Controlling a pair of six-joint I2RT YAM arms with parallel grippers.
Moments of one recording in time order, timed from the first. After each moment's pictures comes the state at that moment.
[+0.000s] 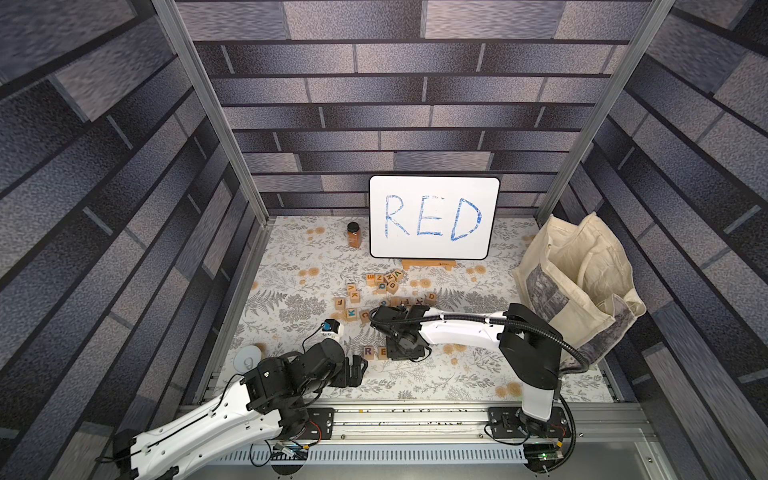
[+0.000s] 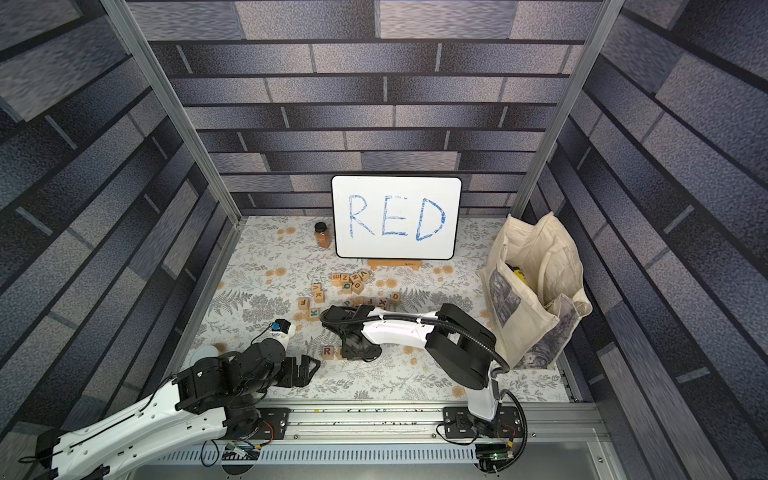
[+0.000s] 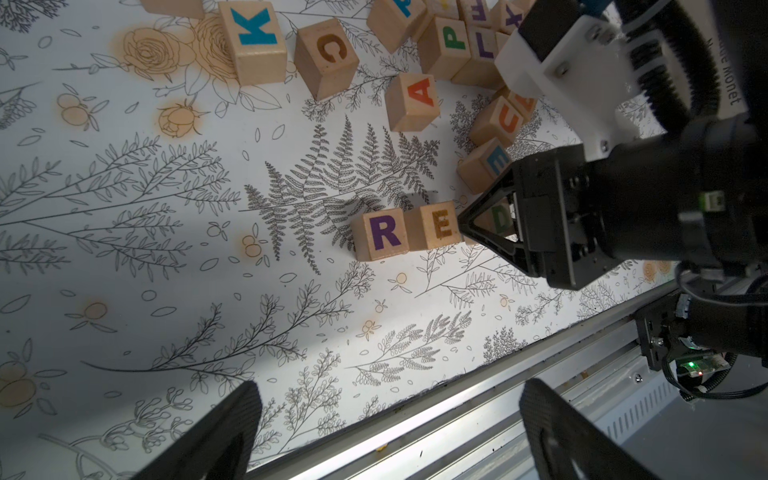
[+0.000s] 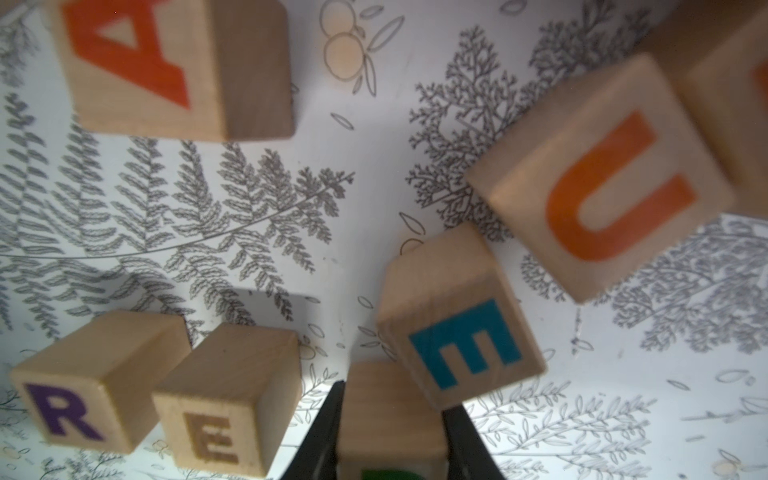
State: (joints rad) left arm -1.02 0.53 0.53 -0.91 -0.12 -0.86; right arm 1.12 1.90 1.27 -0.79 0.02 1.02
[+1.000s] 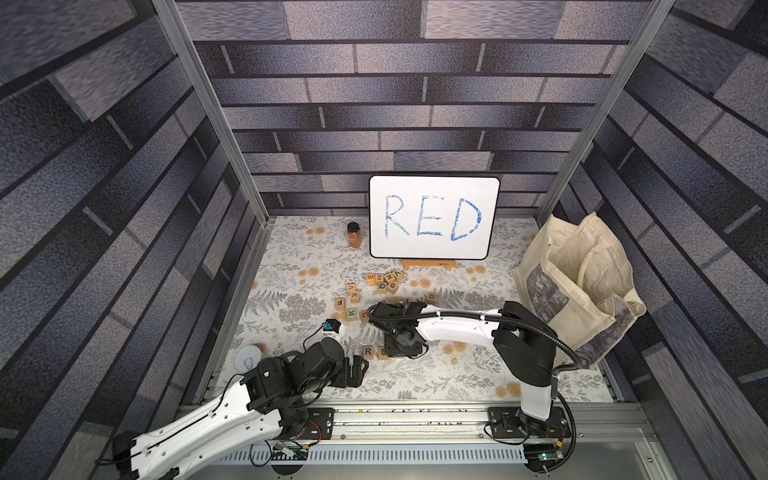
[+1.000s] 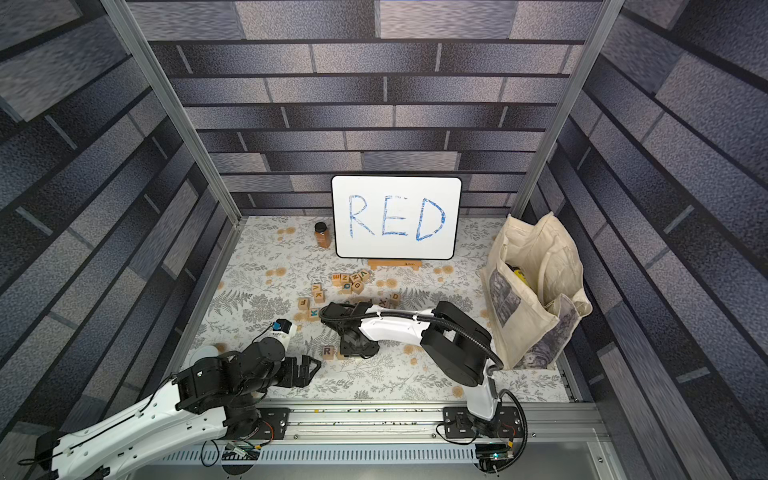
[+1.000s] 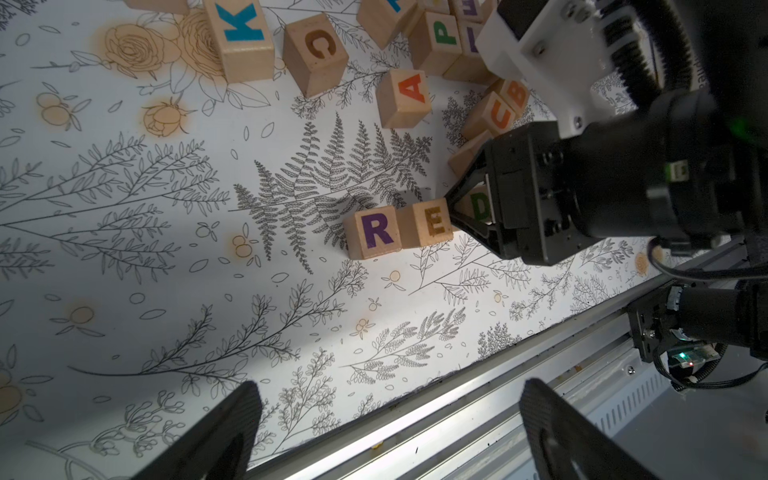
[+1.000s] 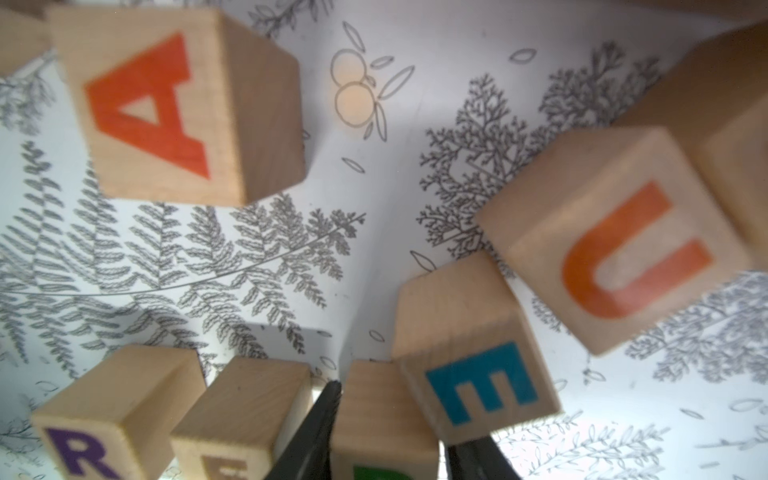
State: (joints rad) left arm -1.00 0.53 0.53 -0.90 -0.09 -0.84; right arm 1.10 1.93 1.30 -0.79 0.02 1.02
